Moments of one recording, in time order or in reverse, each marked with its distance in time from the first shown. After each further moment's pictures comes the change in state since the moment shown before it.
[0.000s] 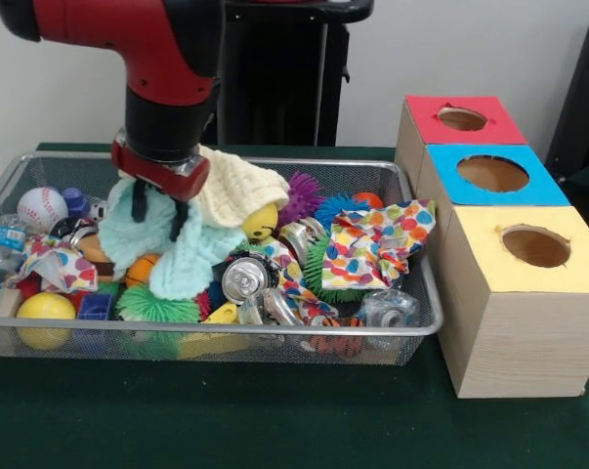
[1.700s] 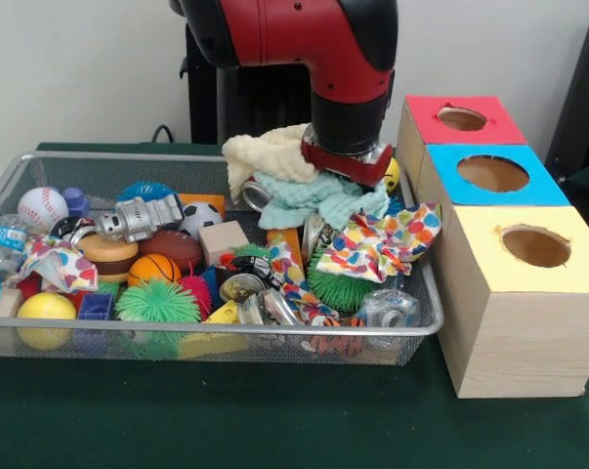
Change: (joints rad) arm 0.259 0.025 -0.056 0.207 0.429 -0.179 0.000
